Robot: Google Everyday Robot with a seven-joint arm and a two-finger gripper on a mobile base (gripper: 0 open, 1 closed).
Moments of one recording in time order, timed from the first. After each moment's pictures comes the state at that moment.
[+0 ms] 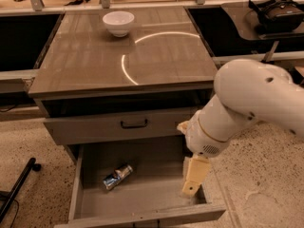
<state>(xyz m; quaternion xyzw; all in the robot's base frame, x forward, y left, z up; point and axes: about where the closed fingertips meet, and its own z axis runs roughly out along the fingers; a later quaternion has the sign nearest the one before) 0.402 -0.081 0.757 -0.66 0.73 0.13 0.14</state>
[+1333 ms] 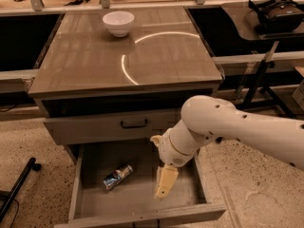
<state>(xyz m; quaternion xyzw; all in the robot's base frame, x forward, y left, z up) 0.433 -0.012 0.654 -0.69 0.67 0.18 0.17</state>
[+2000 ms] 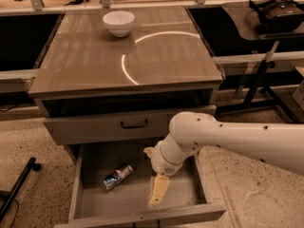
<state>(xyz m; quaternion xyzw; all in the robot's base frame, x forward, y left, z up) 0.435 0.006 0.589 -0.71 0.66 0.20 0.16</state>
